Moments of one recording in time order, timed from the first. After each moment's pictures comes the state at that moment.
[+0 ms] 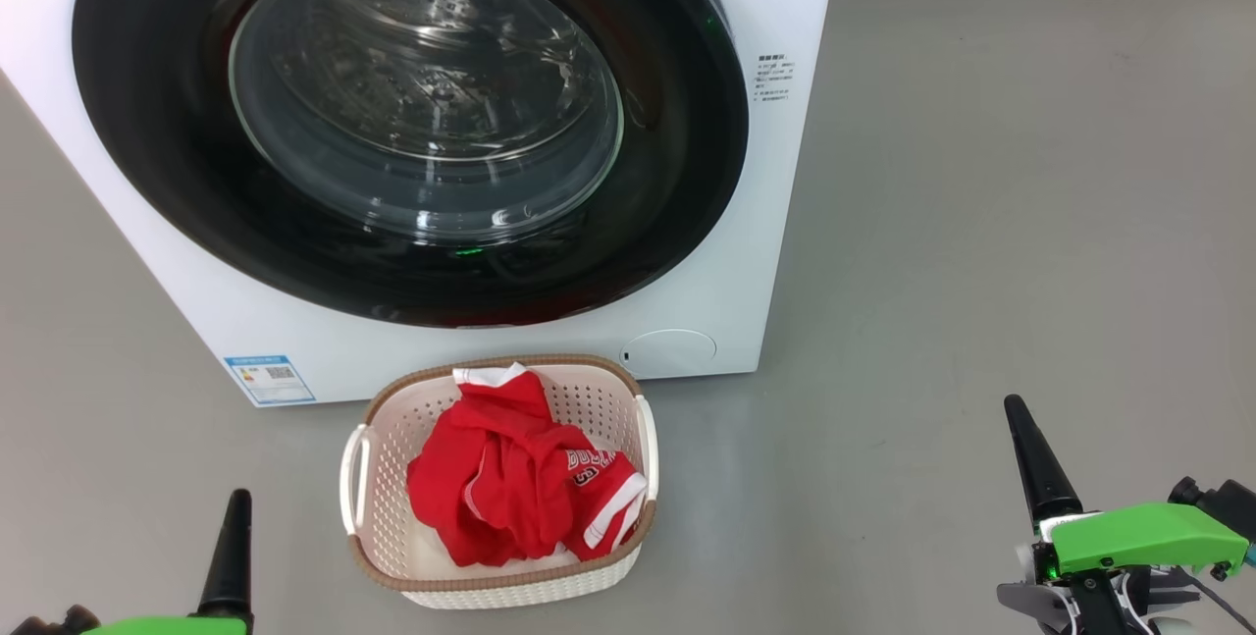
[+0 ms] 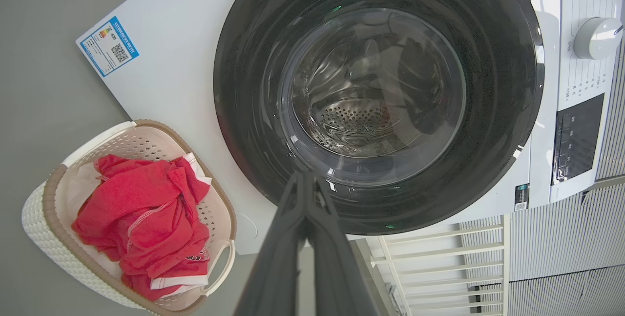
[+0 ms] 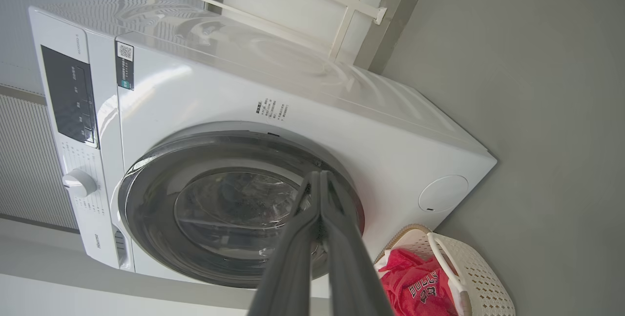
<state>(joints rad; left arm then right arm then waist) -0.04 0.07 0.03 0.23 -1.36 -0.11 0.03 -0.14 -0.07 -0.08 0.30 1.31 0.13 0.03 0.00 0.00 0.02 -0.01</state>
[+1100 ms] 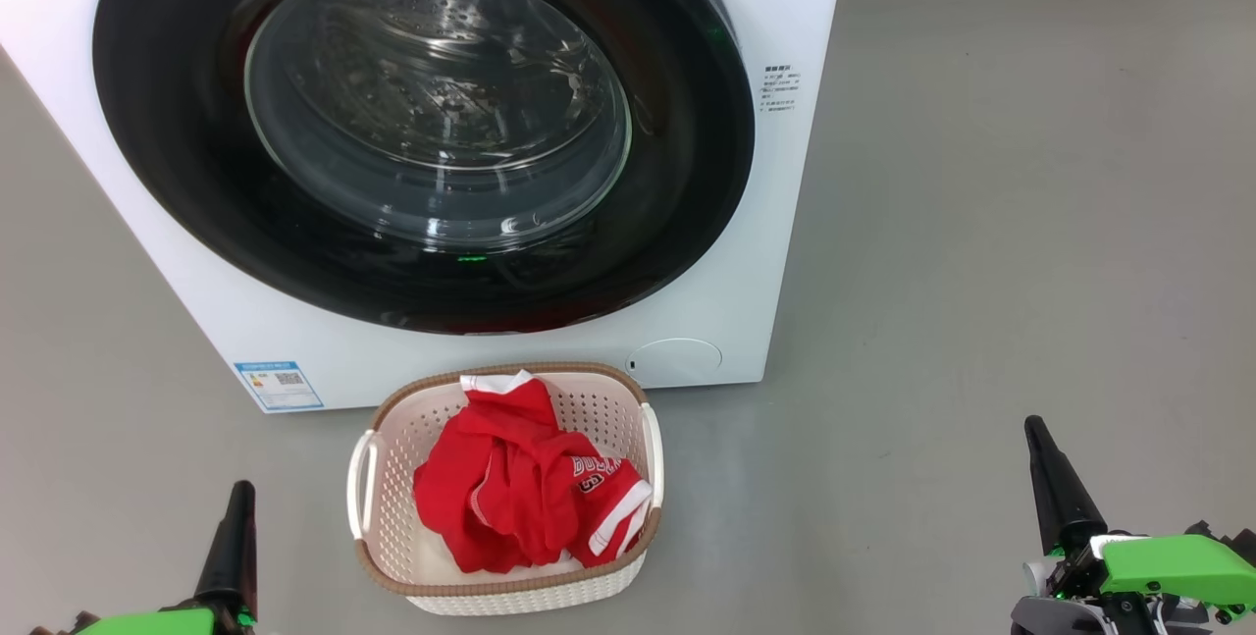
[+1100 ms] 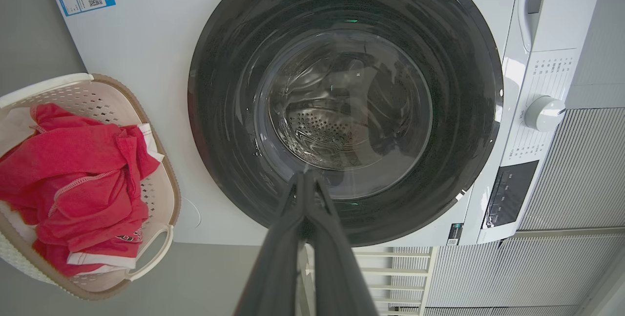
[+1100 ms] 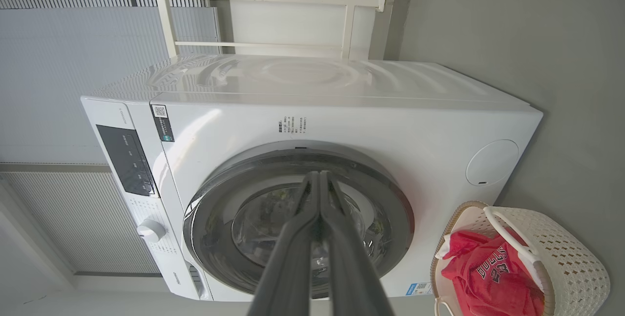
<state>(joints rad) -0.07 0.04 0.08 0.27 -1.61 -0.12 0.11 -0.10 -0.05 -0.14 0.28 1.60 0.13 0.11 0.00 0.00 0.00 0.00</state>
